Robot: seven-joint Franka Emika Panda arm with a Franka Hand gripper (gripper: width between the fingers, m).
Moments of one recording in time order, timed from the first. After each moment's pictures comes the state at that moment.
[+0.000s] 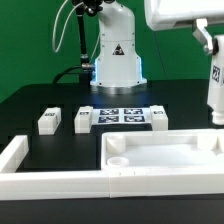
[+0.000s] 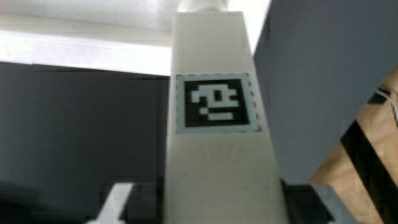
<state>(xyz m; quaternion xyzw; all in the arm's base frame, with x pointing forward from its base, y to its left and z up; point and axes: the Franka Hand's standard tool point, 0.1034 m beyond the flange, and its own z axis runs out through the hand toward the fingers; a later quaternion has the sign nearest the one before) 0.615 0.104 0.176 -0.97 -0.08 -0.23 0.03</state>
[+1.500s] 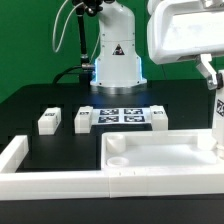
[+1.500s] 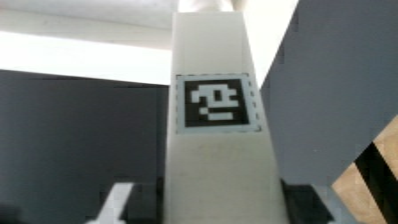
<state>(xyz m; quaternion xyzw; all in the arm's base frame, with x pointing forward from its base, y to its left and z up) 0.635 0.108 0.135 -0.97 -0.07 -0.23 0.04</state>
